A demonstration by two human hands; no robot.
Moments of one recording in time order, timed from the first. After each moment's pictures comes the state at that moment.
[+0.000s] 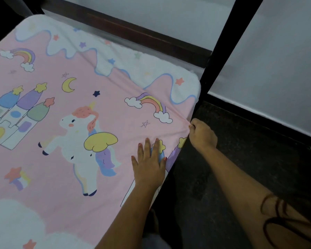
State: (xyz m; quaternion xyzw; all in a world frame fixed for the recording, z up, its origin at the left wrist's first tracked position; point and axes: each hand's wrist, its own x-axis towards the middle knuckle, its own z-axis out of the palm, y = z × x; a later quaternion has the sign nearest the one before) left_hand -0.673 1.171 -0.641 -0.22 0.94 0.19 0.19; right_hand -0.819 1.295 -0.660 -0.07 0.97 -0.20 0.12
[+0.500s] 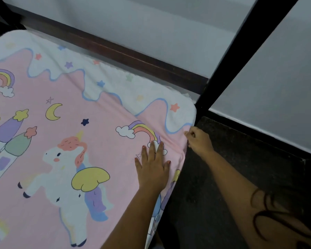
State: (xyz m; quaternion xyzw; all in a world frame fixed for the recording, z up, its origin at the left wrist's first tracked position) left_hand -0.773 1.152 -0.642 -0.18 0.94 0.19 0.20; right_hand -0.908 1.276 -0.655 0.00 0.90 -0.36 0.22
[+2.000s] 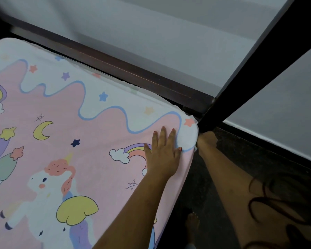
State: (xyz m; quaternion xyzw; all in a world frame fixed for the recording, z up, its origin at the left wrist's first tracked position) left_hand -0.903 1.148 -0.638 -0.16 0.94 0.21 0.20; right_hand -1.024 1.257 -0.715 0.31 0.86 -0.35 0.22
